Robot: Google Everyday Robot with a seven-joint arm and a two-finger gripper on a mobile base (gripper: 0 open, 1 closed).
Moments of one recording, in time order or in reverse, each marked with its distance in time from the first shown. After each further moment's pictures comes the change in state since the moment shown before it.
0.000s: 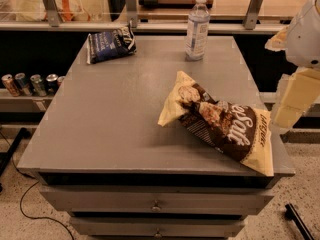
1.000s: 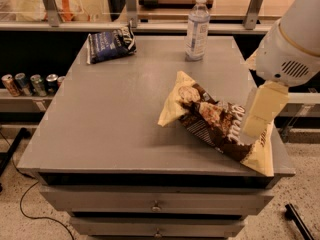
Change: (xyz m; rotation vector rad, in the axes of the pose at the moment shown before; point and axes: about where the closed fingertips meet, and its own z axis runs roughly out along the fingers) arm -0.026 0.016 0.038 -0.096 -0.038 0.084
